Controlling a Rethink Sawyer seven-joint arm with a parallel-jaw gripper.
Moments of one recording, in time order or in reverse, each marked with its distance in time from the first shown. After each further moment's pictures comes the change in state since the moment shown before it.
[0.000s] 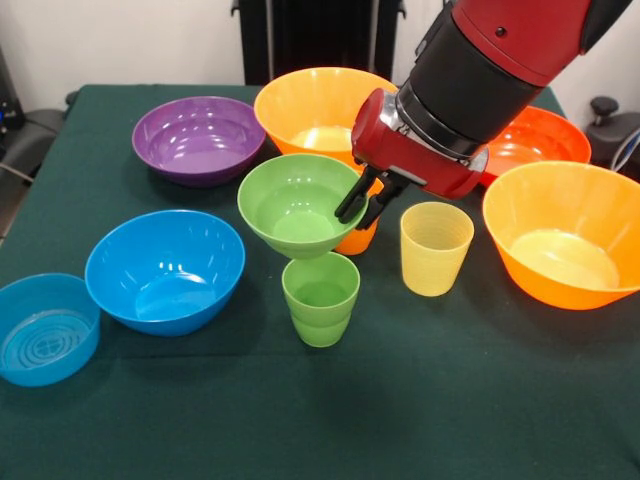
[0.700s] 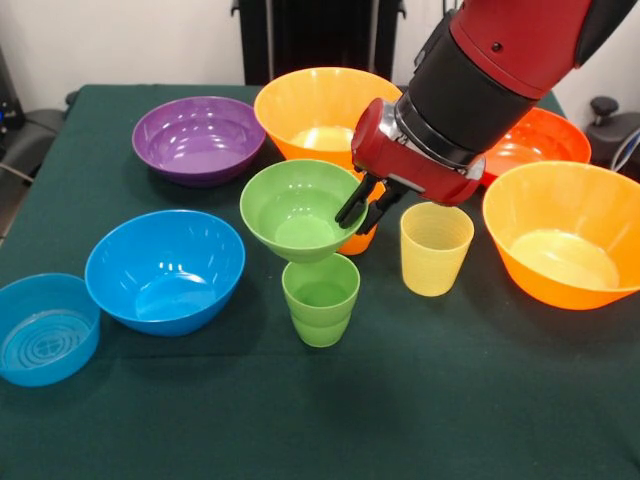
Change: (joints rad) arm 0.001 0.018 -0.002 0.000 0.007 0.000 0.001
